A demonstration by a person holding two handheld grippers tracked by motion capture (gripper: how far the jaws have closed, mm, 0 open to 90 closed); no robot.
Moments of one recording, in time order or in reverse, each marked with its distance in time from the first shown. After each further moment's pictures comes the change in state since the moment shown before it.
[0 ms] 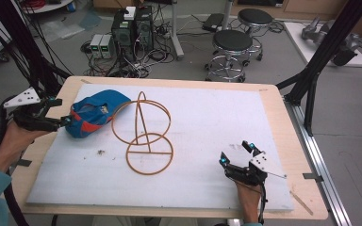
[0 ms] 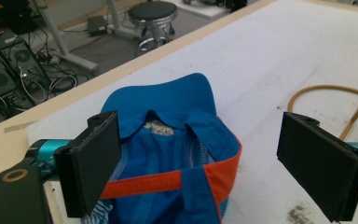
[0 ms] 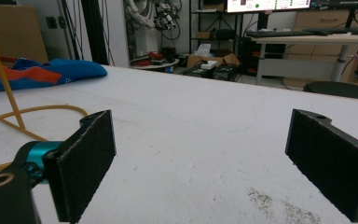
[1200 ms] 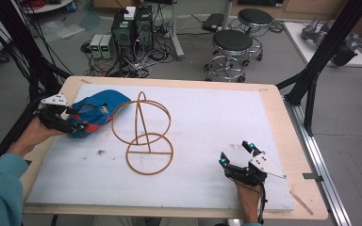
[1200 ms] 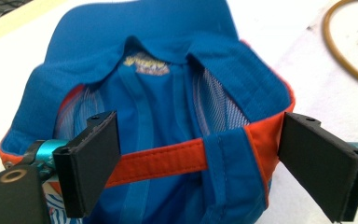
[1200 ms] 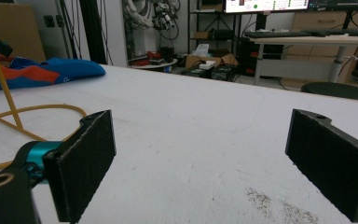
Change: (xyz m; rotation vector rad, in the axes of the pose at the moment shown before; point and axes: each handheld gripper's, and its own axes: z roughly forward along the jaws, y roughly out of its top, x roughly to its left) left arm 0.022 -0.032 0.062 0.295 -0.098 0.014; right arm 0.001 0.000 0.000 -0.001 -0.005 -0.007
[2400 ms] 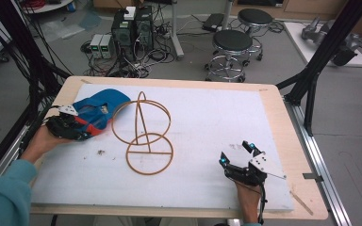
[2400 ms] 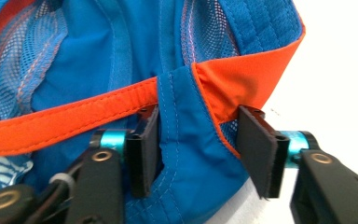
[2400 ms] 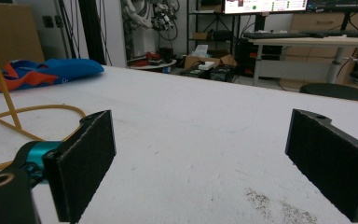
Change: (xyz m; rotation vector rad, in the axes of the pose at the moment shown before) left arm -0.014 -0.016 0.023 0.202 0.026 -0.049; right arm 0.000 0.000 0.000 -0.004 -0.006 -0.004
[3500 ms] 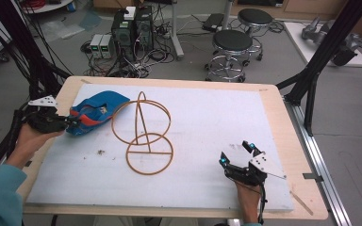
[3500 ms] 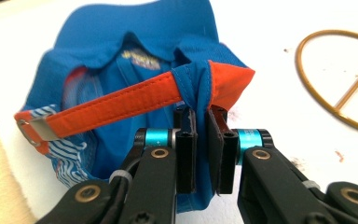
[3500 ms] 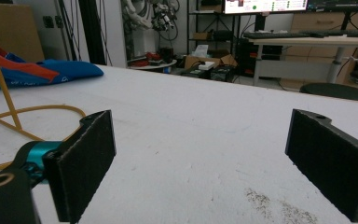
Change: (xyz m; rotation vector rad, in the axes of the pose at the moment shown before) left arm -0.012 0.004 -0.060 -0.247 -0.015 -0.105; right arm 0.000 0.000 0.000 0.002 0.002 0.005
